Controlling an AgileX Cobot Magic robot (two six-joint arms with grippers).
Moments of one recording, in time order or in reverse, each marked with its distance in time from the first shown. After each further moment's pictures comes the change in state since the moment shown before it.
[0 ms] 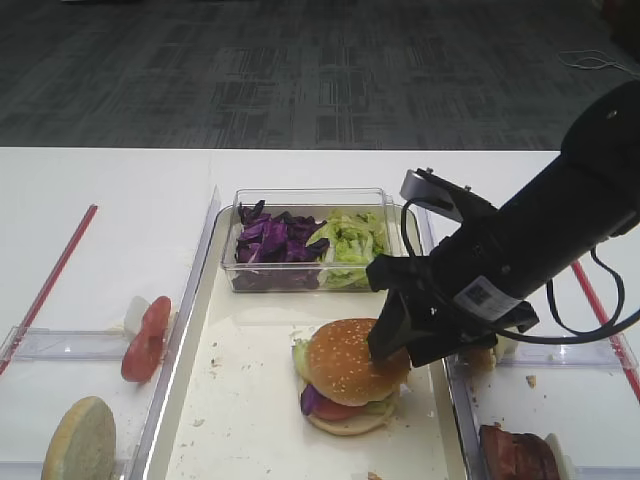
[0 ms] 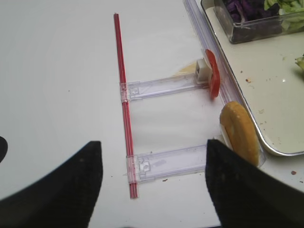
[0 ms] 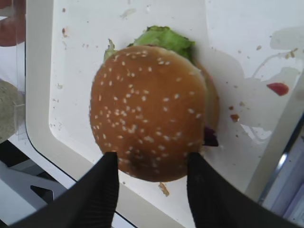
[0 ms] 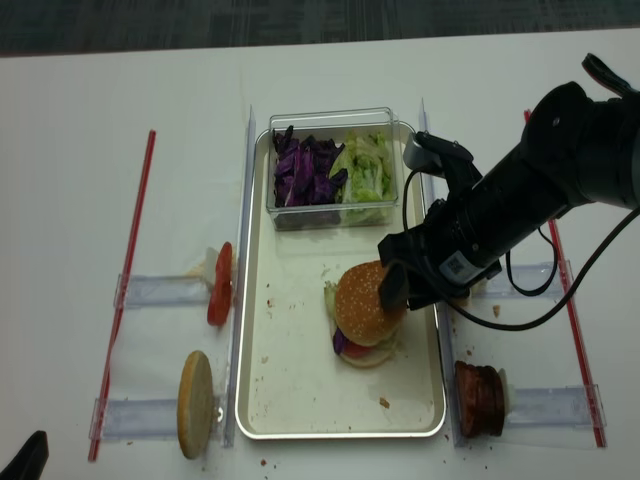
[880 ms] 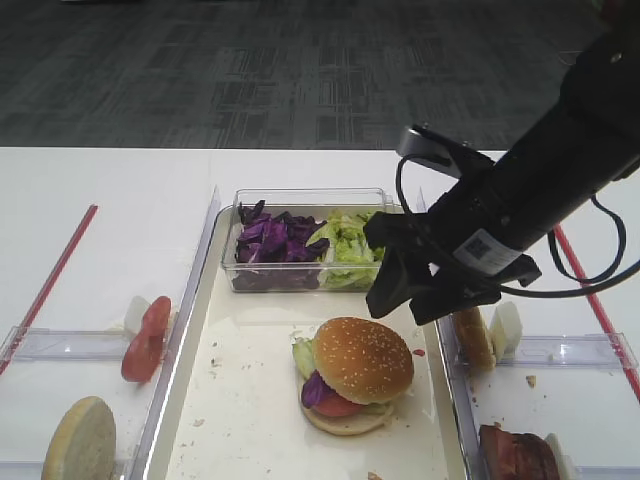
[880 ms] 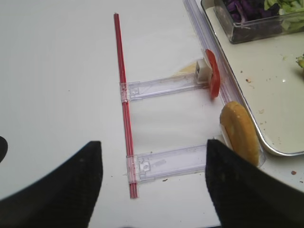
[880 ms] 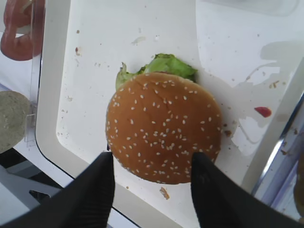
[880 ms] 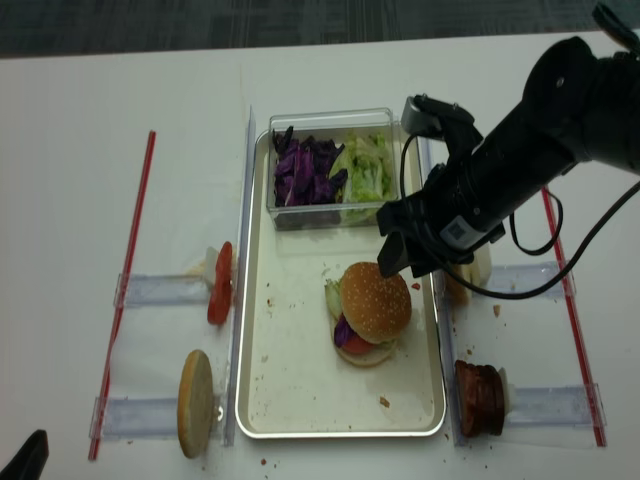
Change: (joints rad) left arm 0.000 0.000 0.000 0.000 0.000 0.000; right arm 0.000 -0.026 -0.114 -0.128 0.057 0.116
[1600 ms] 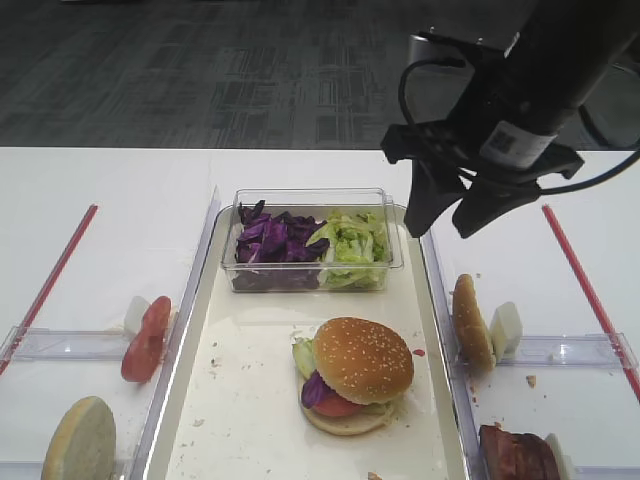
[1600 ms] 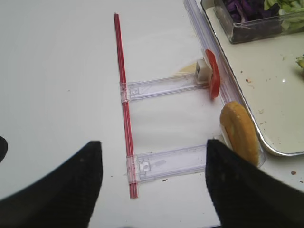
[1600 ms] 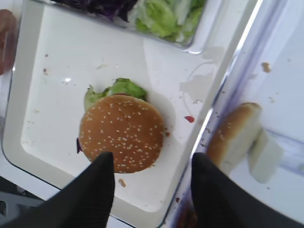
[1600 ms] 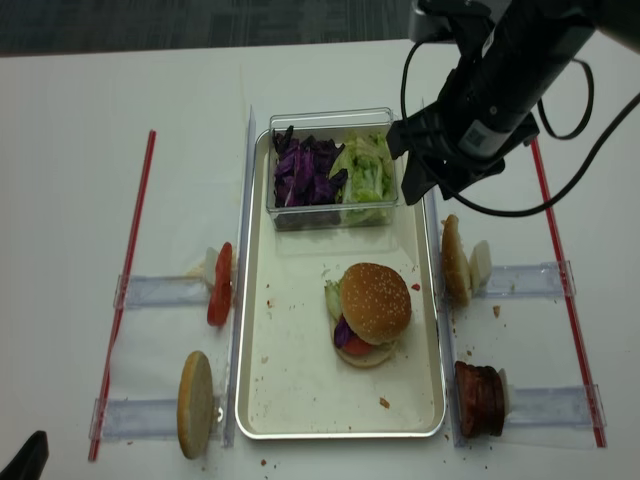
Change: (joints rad) left arm 0.000 0.000 0.000 0.000 0.000 0.000; right arm 0.000 -0.001 -0.336 -0.386 0.250 0.303
